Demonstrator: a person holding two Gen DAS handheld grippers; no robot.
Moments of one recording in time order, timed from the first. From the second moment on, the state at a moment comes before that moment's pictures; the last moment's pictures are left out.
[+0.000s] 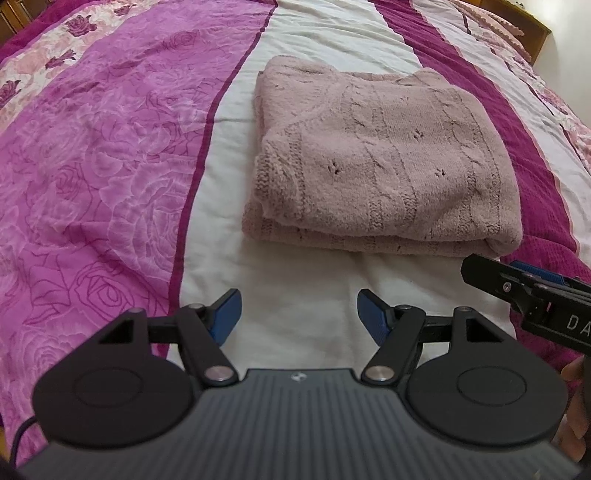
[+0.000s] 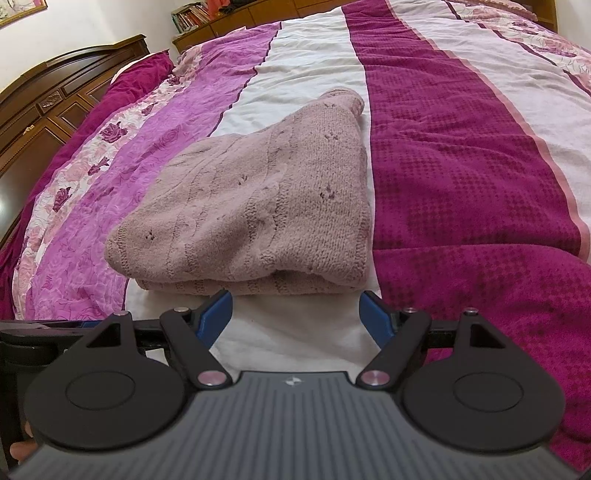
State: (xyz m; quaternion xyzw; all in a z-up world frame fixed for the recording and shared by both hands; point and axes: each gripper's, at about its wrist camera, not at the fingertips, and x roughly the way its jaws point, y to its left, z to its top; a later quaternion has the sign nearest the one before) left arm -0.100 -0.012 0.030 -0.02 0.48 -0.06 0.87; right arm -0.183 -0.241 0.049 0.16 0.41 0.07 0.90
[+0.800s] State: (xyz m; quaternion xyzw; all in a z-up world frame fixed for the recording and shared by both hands) left arm -0.100 -0.013 0.027 -0.02 0.49 -0.07 0.87; right arm -0.183 -0.240 0.049 0.16 0.41 0.07 0.90
